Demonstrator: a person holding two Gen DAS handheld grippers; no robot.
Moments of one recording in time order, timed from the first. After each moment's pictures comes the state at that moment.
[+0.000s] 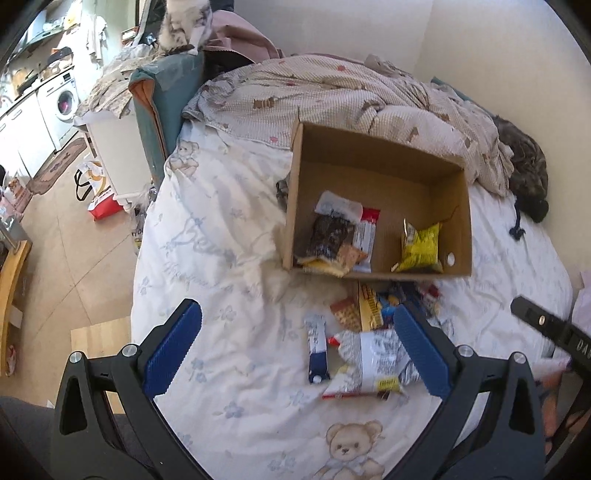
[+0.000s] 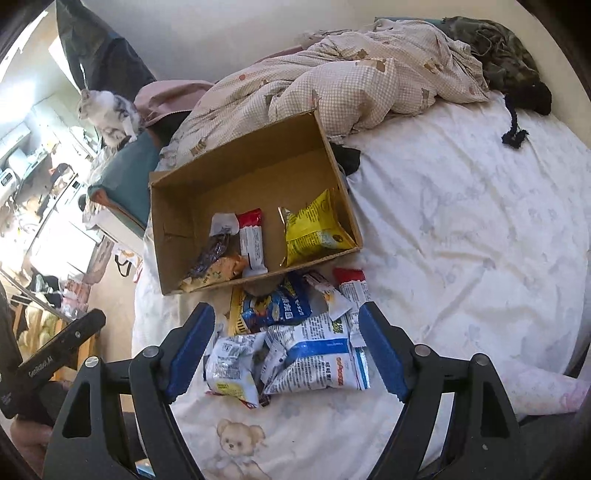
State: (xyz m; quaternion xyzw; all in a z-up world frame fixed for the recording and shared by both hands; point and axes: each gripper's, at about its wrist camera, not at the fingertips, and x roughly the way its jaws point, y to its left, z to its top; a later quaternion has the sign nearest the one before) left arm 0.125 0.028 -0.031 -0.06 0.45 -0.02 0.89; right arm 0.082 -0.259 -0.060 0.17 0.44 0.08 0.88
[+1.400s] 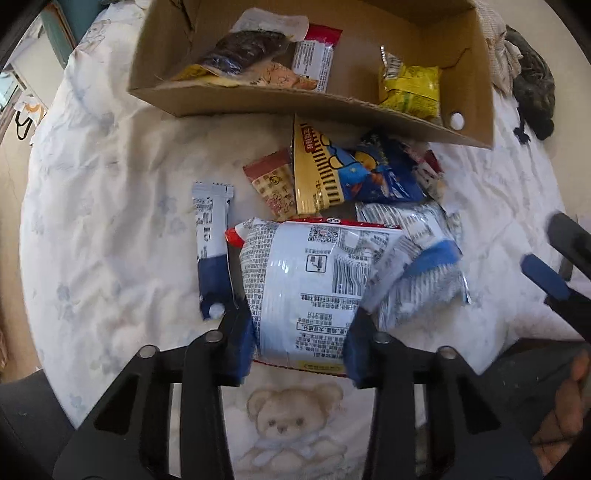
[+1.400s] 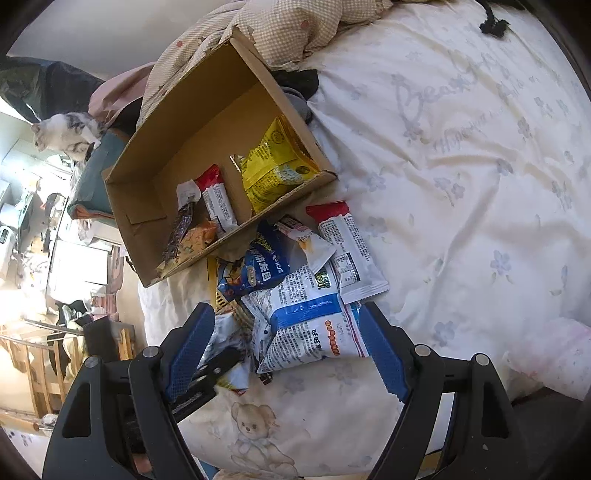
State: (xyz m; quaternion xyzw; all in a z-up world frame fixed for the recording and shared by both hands) left arm 0.149 -0.055 -0.155 -0.07 0.64 -0.09 0.76; right arm 0.107 -0.292 -0.124 0.29 0.53 0.07 0.79
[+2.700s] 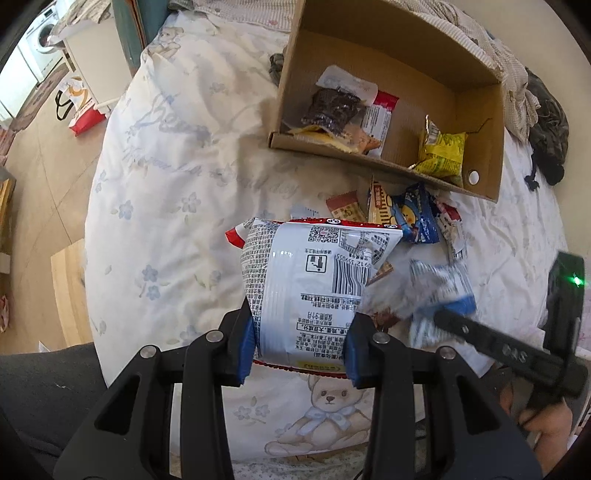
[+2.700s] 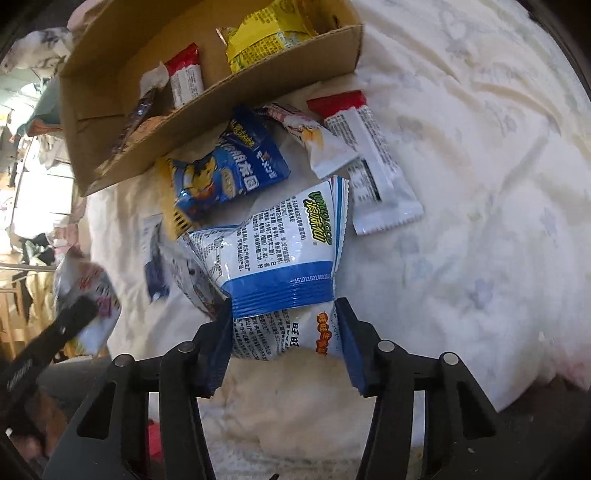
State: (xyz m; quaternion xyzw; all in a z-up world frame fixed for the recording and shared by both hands) left arm 0.134 0.009 -0.107 -0.10 0.61 -0.03 0.79; right arm 0.105 -0.240 -0.187 0.21 0.65 0.09 0.73
